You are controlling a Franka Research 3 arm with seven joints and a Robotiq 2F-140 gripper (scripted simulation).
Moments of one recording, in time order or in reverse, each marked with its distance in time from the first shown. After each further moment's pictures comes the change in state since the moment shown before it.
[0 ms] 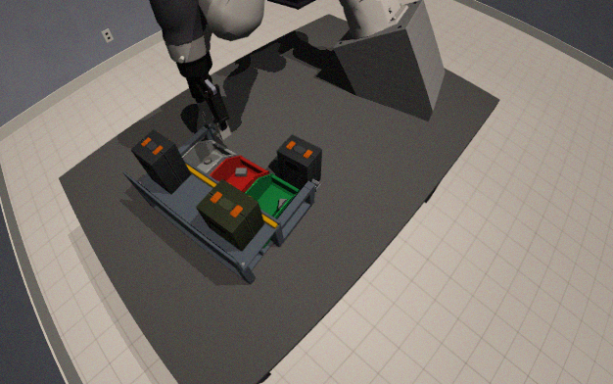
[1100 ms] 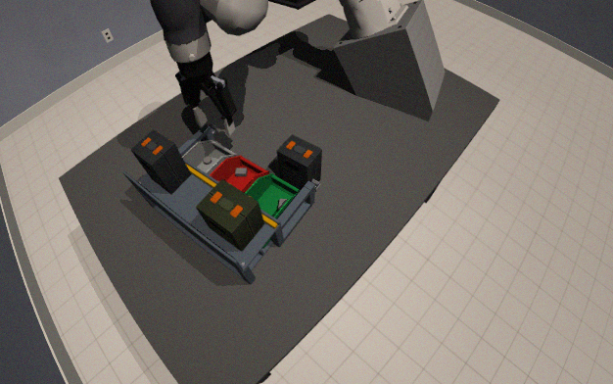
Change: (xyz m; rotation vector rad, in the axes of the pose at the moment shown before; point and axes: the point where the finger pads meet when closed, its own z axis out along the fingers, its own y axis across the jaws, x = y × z) arm 0.000 0.001 -0.001 0.002 -0.003 -0.408
